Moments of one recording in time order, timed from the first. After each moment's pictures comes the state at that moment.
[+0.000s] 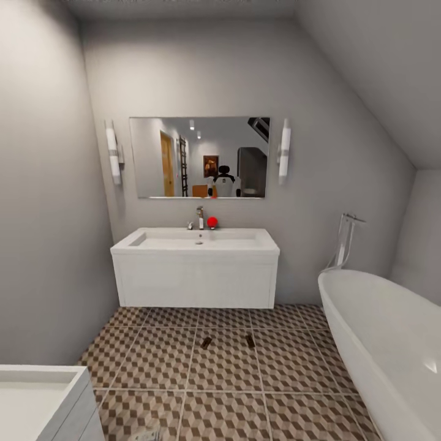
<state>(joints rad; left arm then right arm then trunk) -0.45 -0.03 -0.35 0.00 0.52 0.00 0.02 -0.38 -0.01 -0.02 0.03 0.07 -0.06 -0.18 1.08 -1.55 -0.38</state>
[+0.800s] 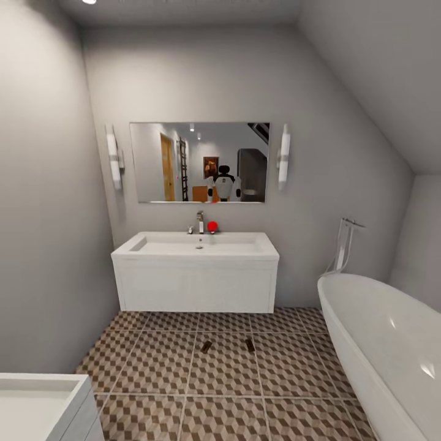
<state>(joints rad) -0.36 -0.02 -0.35 0.00 0.52 -0.01 0.02 -0.31 -0.01 -0.02 0.03 0.08 -0.06 -0.18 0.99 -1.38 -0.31</state>
